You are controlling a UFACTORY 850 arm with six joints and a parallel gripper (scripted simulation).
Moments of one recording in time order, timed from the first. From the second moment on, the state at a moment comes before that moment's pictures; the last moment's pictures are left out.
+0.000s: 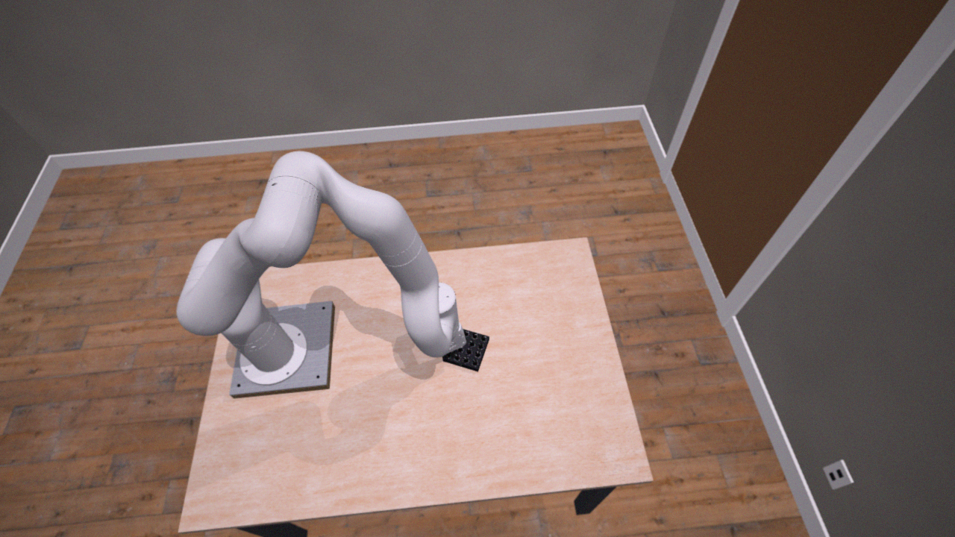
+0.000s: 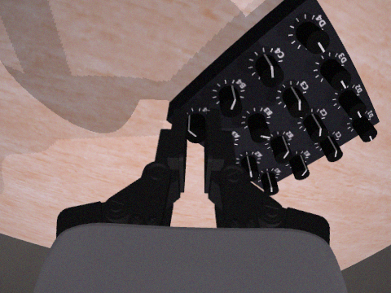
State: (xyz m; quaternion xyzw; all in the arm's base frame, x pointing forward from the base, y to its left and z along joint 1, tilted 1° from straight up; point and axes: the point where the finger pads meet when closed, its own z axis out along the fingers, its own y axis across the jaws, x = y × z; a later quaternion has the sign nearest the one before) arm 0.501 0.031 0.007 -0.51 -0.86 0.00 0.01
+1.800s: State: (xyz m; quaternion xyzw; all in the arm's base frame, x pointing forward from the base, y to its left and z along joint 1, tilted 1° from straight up) arm 0.501 0.031 0.007 -0.70 -0.71 0.01 0.01
